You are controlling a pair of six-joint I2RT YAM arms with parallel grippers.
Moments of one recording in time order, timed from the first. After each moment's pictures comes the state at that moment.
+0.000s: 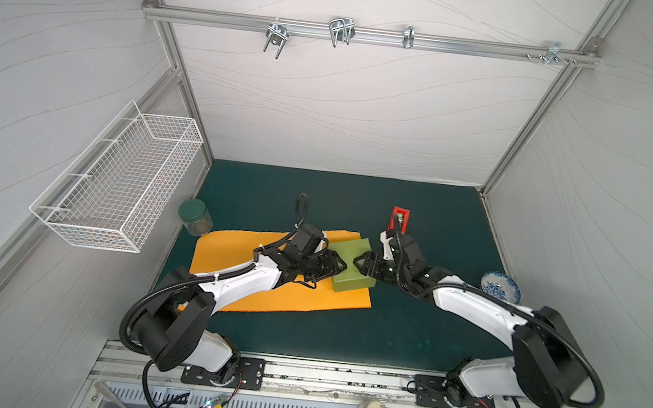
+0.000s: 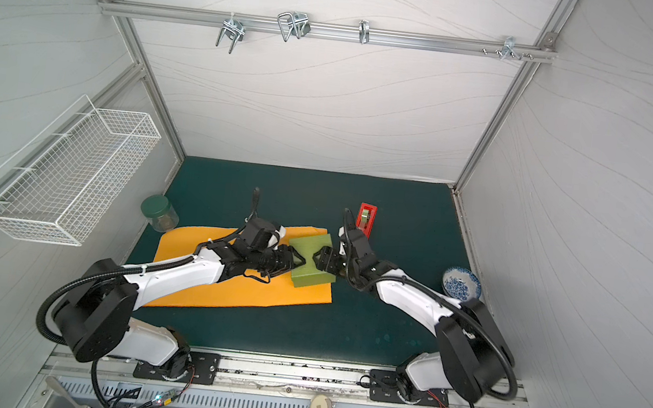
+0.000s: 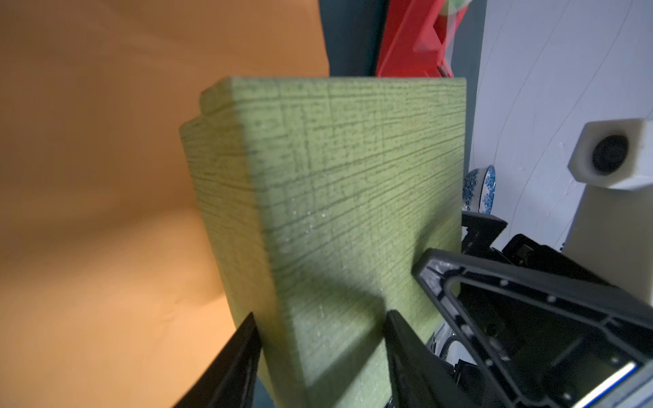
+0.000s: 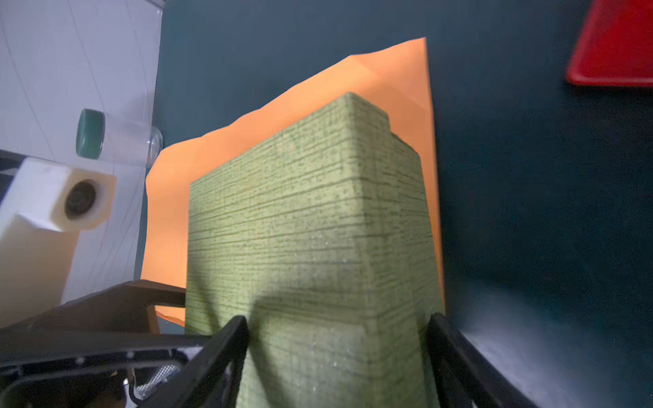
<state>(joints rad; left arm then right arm) -0.56 1.38 0.73 -0.16 0.37 -0.93 0.75 1.47 0.80 -0.07 -0.19 0.76</state>
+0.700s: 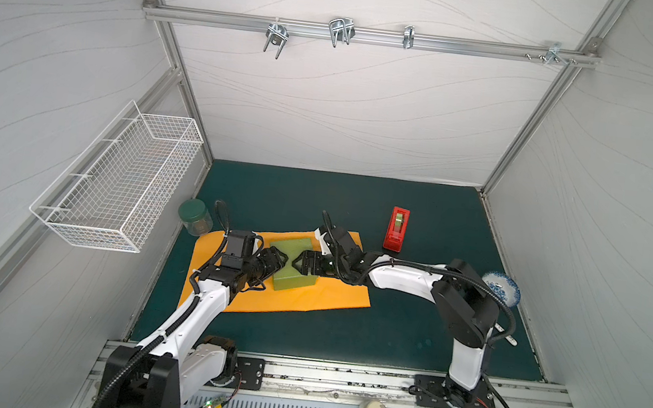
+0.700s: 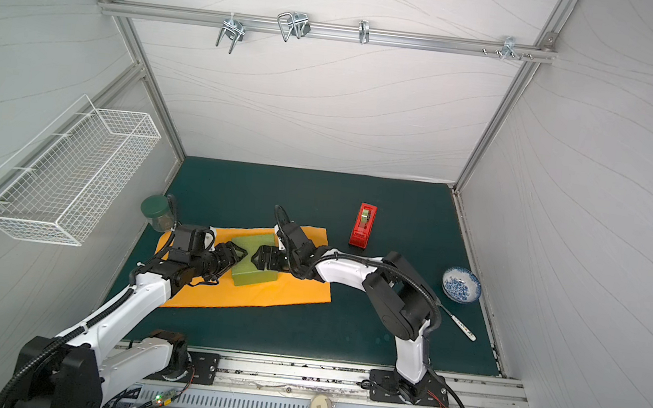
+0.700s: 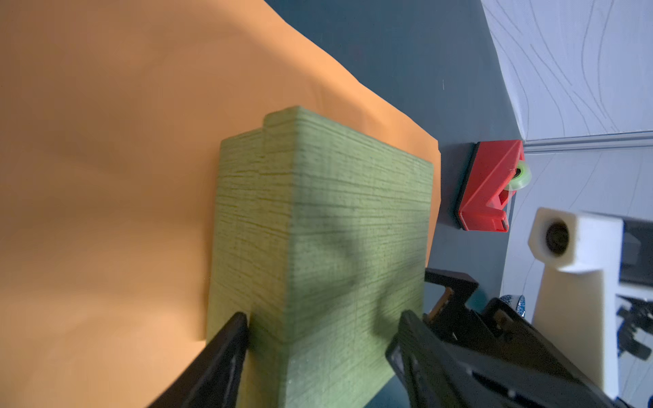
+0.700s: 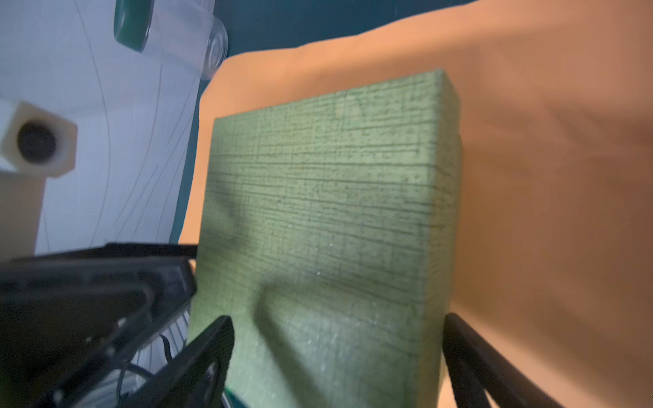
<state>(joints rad) -0.09 1.02 0.52 -0.35 0.34 -0.79 0.97 1.88 1.16 0.00 -0.28 0.76</state>
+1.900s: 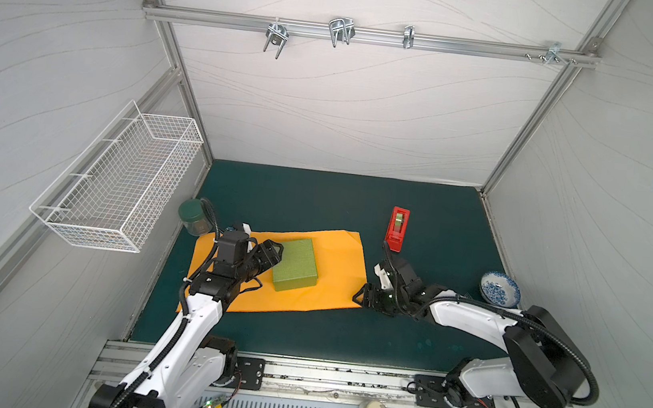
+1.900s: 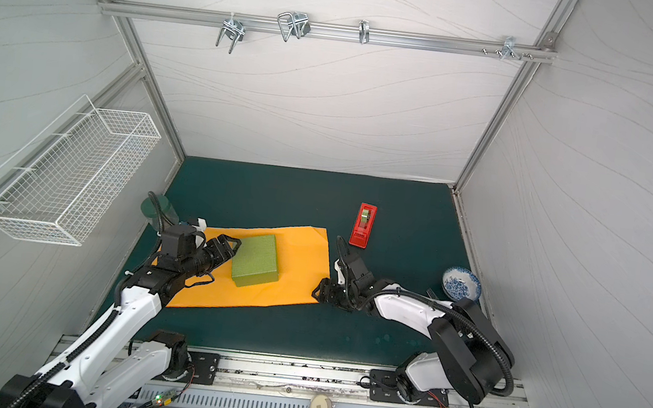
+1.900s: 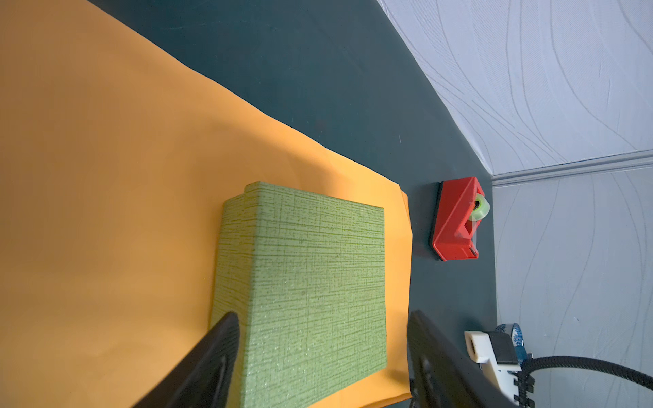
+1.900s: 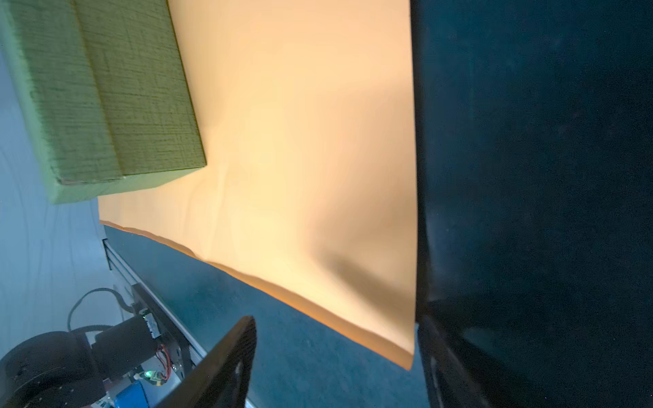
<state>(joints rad) -0.09 0.85 0.52 -0.34 0.25 -0.79 0.76 1.40 0.55 -0.10 -0.36 0.84</state>
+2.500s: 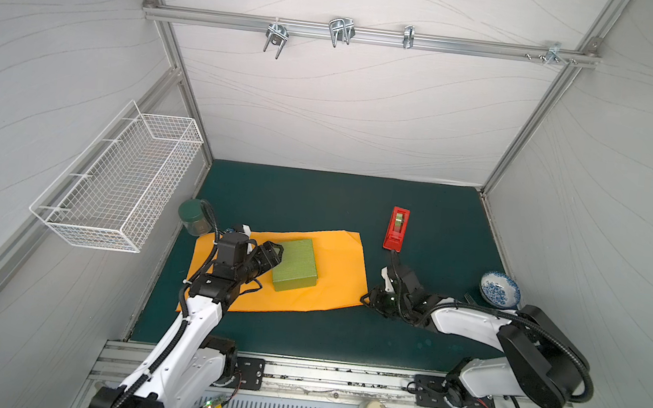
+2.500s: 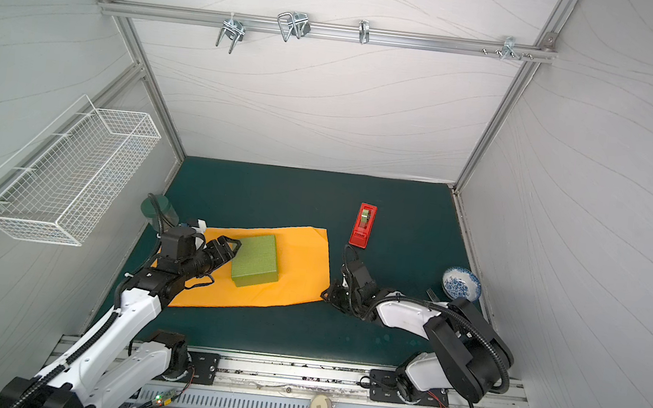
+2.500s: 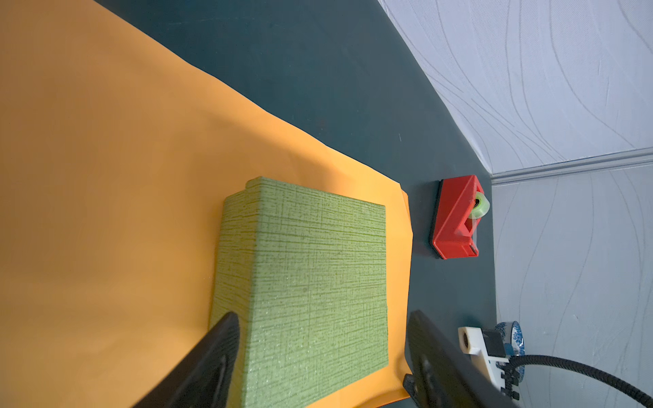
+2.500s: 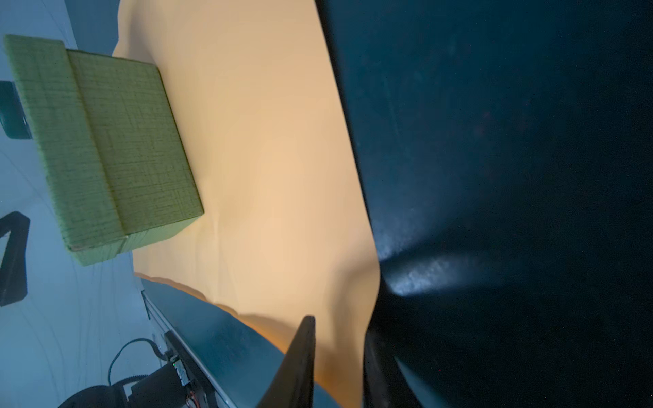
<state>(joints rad) -0.09 0.84 0.50 -0.33 0.26 -0.79 0.76 1.41 0.46 0.08 -0.29 1.00</state>
